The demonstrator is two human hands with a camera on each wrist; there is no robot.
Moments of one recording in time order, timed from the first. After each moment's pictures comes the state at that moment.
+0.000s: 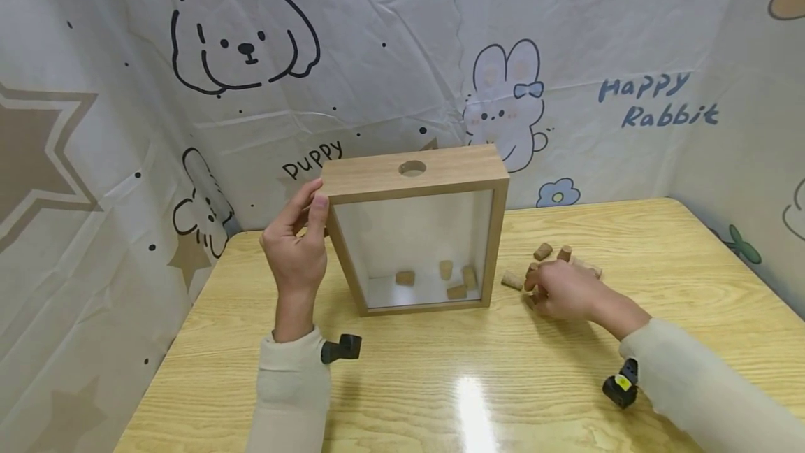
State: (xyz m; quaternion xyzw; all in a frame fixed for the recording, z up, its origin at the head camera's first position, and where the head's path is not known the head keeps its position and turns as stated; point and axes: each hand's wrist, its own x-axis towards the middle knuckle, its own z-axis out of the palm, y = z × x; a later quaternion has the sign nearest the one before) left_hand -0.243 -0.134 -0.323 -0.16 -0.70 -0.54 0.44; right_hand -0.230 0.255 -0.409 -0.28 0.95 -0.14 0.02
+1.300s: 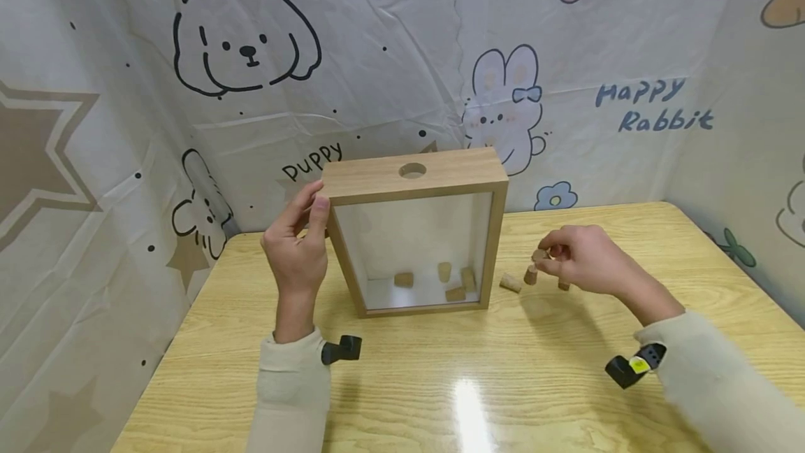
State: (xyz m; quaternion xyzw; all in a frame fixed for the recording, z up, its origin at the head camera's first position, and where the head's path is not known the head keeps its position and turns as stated) left_hand -0.242 -0.133 -0.322 -0.16 -0.70 -0.53 0.45; right_hand -0.225 0.265 -0.351 -0.22 0.95 -0.22 -0.08
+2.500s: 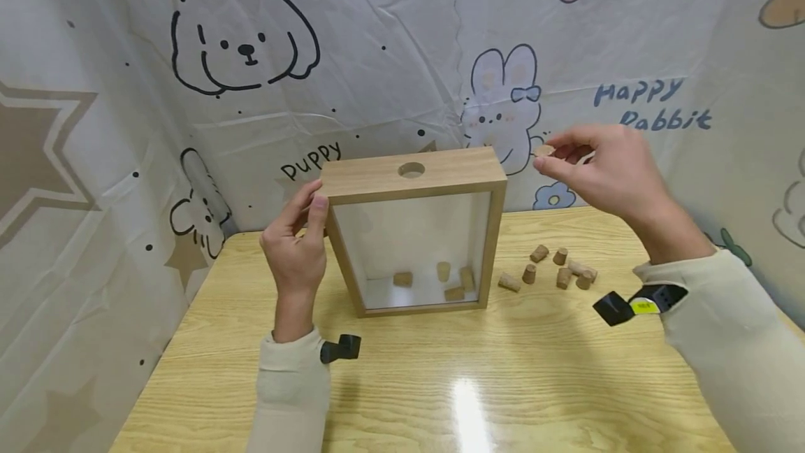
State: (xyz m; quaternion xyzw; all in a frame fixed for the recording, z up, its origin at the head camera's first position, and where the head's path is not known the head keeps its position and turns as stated) left_hand -0.243 -0.132 -0.322 -0.16 -0.69 -0.54 0.45; right_hand -0.225 0.236 -0.231 -0.14 0.91 -0.29 -0.26
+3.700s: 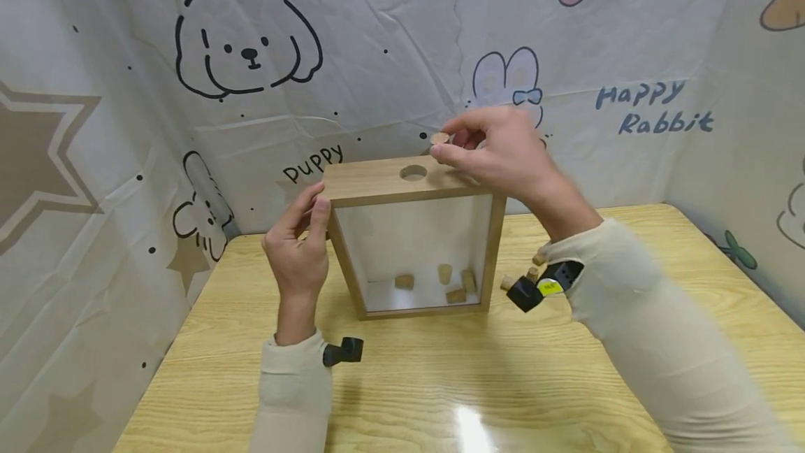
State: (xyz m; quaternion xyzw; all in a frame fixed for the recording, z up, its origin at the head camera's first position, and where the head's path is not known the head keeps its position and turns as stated) left_hand -0.243 -0.134 -0.322 -0.16 -0.70 -0.53 0.45; right_hand -0.251 0.136 -0.203 -0.24 0.87 -0.37 -0.22
